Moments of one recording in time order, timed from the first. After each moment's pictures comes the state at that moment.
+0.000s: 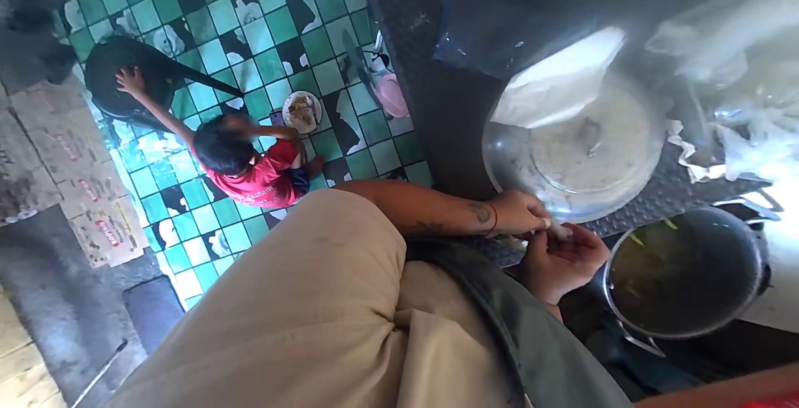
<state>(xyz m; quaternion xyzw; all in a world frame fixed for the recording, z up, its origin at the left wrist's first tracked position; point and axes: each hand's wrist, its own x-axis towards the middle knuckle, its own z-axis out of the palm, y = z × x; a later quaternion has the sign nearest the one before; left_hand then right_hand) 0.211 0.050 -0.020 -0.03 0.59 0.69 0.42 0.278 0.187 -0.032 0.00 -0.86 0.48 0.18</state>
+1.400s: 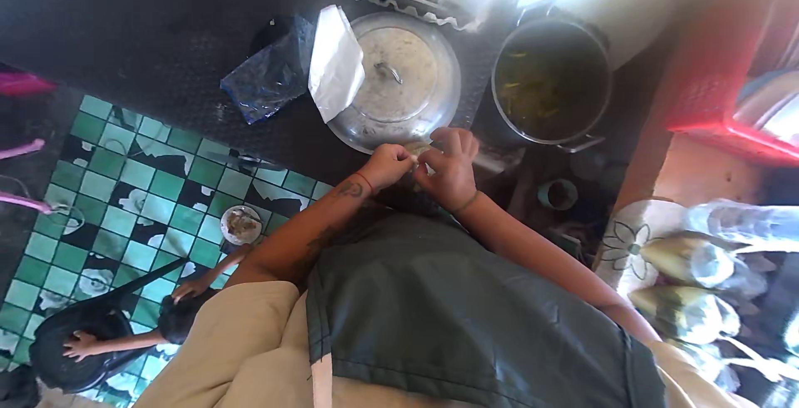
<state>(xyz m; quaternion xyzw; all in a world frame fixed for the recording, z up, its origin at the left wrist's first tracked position) 0.191 0.052 -0.025 0.15 0.75 0.50 0.41 0.277 0.205 -0.016 0.06 -0.96 0.21 0.19</state>
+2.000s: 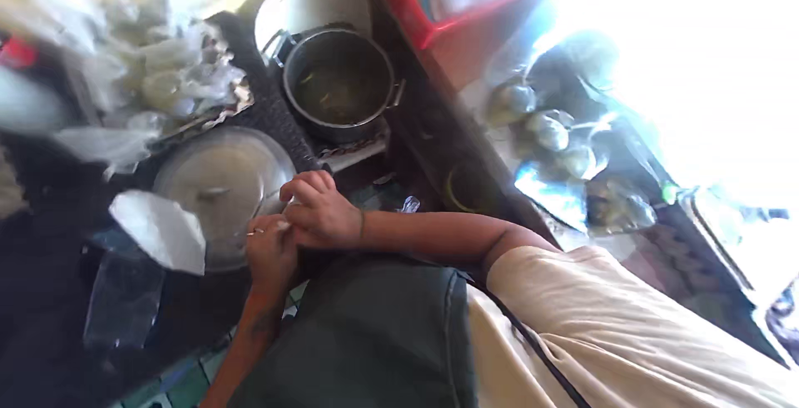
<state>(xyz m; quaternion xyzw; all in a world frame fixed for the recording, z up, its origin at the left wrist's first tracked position) 0.196 0.073 -0.003 0.53 0.74 0.41 0.02 0.304 0.219 0.042 -0.02 -0.91 0.23 0.33</state>
